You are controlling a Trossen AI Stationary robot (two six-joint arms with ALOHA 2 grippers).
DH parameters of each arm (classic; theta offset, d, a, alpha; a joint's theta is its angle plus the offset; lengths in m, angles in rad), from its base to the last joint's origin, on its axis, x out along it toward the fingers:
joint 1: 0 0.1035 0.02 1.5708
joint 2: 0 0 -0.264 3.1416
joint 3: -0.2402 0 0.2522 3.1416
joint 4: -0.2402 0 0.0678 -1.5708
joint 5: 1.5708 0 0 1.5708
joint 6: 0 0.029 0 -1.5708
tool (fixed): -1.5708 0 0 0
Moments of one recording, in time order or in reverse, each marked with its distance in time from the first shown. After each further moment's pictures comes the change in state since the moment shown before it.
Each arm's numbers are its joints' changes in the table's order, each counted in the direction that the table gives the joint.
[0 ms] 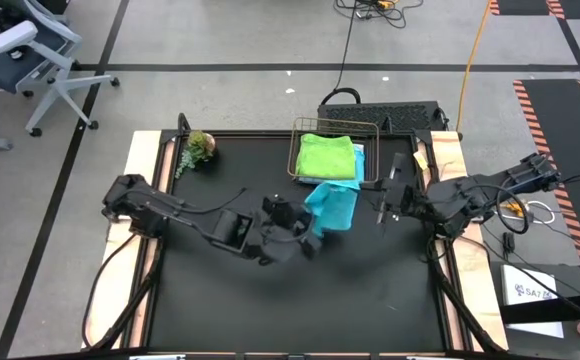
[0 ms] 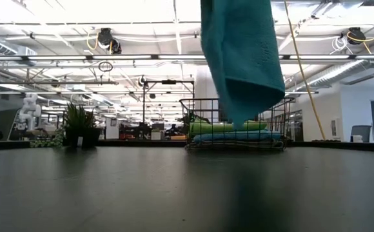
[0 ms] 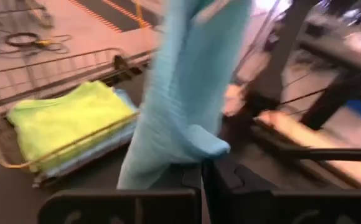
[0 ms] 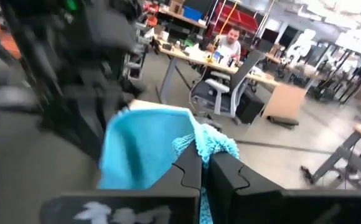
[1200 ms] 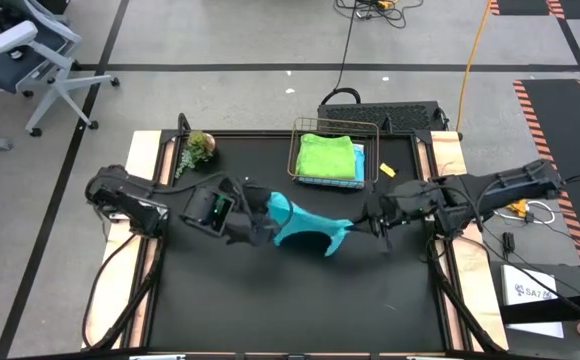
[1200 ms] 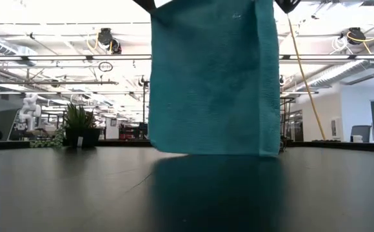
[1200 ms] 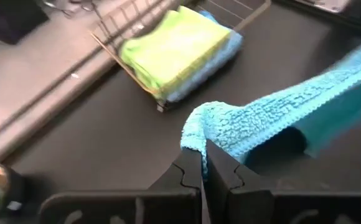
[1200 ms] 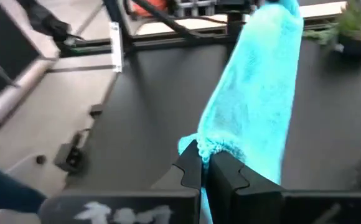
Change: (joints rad) left arm 0.037 0.157 0.000 -0.707 -0.097 -0.128; right arm -0.164 -0.002 0.113 -0.187 0.692 0.421
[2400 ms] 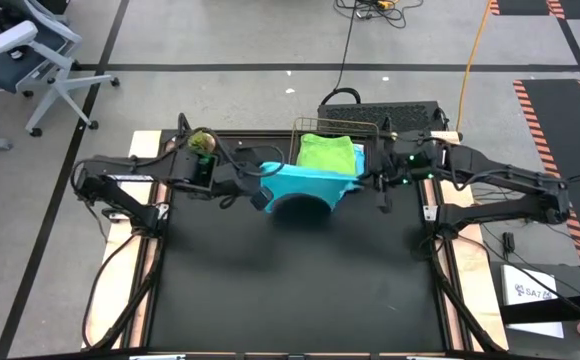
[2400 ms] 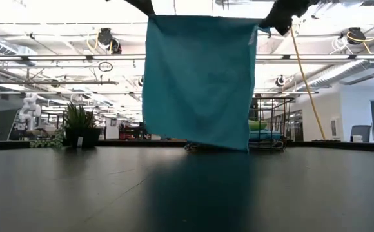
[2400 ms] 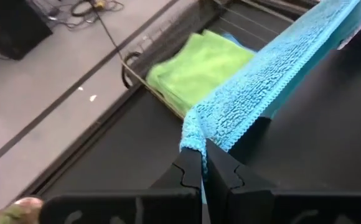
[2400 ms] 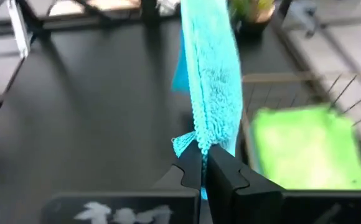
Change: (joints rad) left arm 0.225 0.123 0.017 0.049 -0.106 0.299; right arm -0.495 0.034 -0.063 -0.258 0.179 -0.280
